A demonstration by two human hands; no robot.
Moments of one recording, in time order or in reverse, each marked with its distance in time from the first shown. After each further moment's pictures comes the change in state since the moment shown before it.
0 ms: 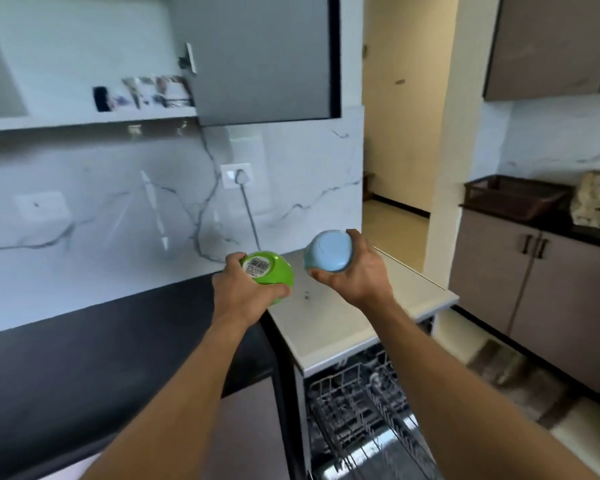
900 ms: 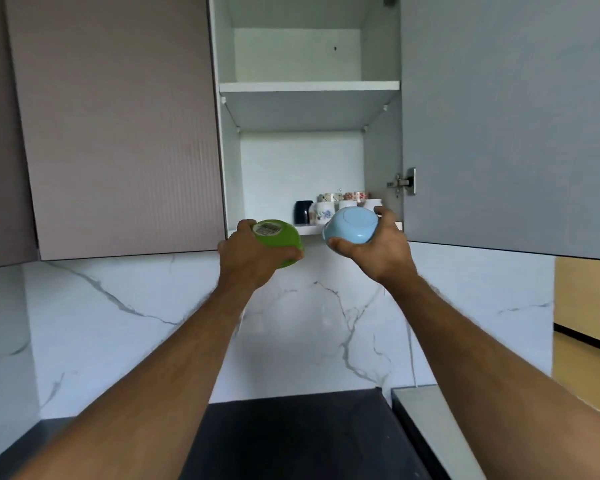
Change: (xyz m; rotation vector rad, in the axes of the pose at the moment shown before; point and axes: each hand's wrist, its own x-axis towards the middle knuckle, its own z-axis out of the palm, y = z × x) left_hand 0.231 -0.033 -0.364 -0.029 0.446 0.147; right_hand 0.164 -0.375 0.173 0.386 0.042 -0.297
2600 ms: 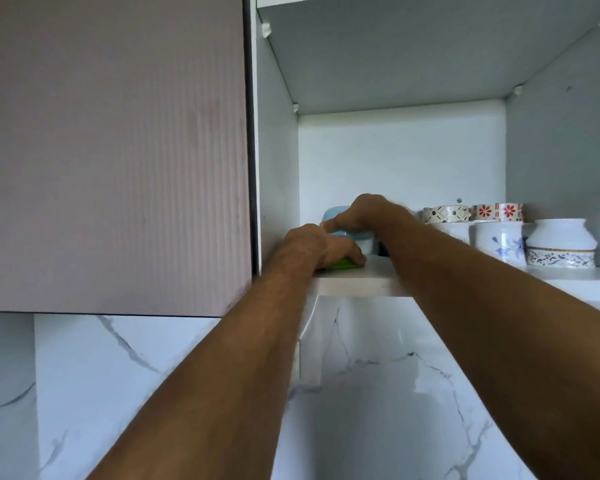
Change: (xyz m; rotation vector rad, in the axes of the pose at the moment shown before) left_hand 0.246 -0.049 0.079 0.482 -0.298 -0.233; right_hand 0.289 -0.016 0.285 -0.504 -0.465 -0.003
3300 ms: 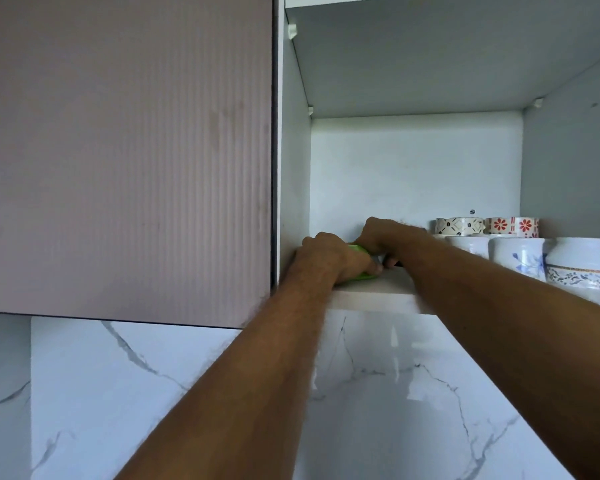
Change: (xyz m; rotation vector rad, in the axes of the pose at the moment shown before) left_hand 0.008 -0.005 0.004 -0.051 0.002 0.008; right_hand 0.008 0.002 0.016 -0.170 -0.161 0.028
